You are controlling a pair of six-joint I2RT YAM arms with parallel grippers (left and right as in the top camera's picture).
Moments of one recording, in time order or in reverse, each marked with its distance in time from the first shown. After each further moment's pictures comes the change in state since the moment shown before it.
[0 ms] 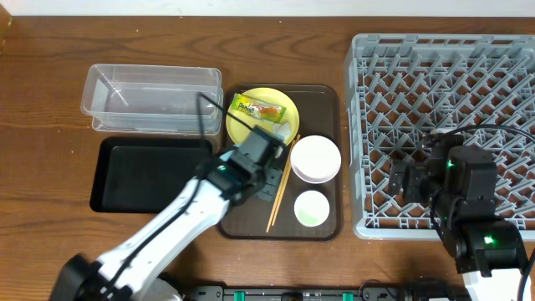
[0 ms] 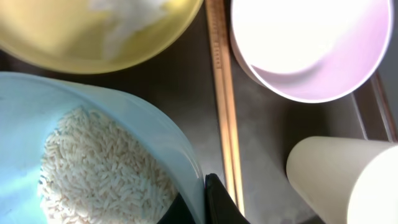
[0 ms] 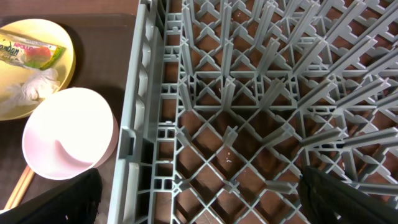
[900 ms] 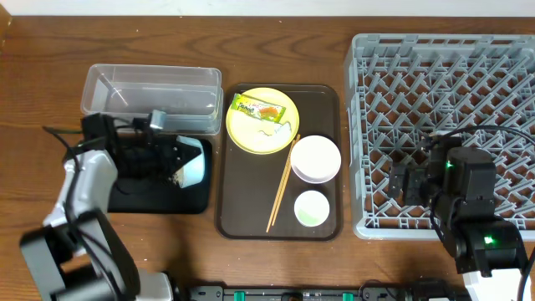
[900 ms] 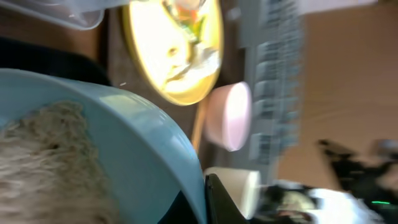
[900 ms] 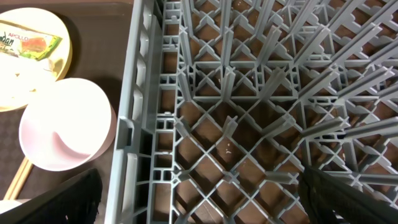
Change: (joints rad) left arm 0.988 0.238 -0.002 -0.109 1.087 0.325; right arm 0.000 0.000 0.000 -0.032 0.000 0.000
